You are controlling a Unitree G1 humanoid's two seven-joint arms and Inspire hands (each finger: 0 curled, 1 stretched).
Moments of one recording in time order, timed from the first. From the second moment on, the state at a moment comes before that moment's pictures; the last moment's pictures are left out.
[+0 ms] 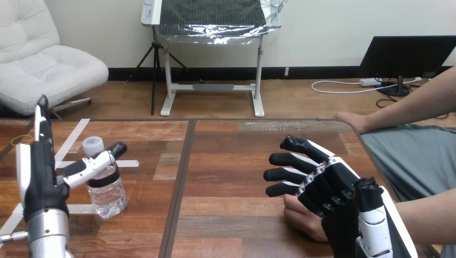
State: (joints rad) left arm -0.10 0.22 0.26 0.41 0.15 -0.35 0.16; right arm 0.61 -0.16 0.18 -0.42 0.32 -0.50 0.37
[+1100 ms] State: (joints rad) left arm -0.18 0.27 0.20 0.63 0.17 -0.35 0.18; right arm 0.60 -0.16 0.18 -0.42 0.32 -0.50 0.38
